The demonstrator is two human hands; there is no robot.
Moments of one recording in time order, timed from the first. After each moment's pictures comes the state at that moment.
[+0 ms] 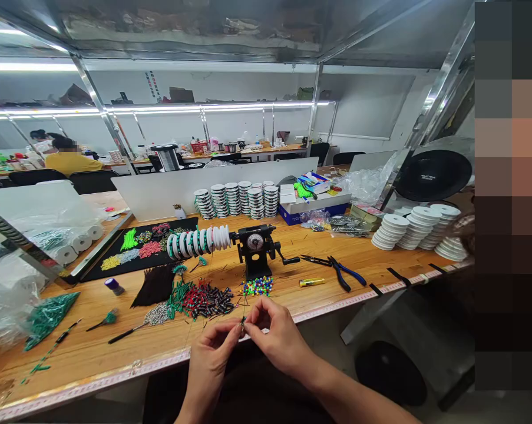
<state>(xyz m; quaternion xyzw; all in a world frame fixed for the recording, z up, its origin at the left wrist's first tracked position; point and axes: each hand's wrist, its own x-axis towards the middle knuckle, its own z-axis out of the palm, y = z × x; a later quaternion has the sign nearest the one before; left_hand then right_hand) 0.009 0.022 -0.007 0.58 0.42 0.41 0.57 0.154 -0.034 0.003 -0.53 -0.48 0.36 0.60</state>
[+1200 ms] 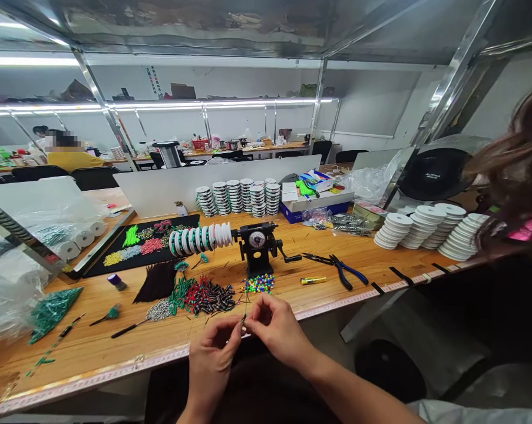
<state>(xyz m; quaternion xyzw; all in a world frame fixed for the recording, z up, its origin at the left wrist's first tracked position) 0.009 0.016 -0.008 0.68 0.34 0.48 0.44 0.154 -0.029 -0.004 -0.52 -0.46 0.38 0.61</state>
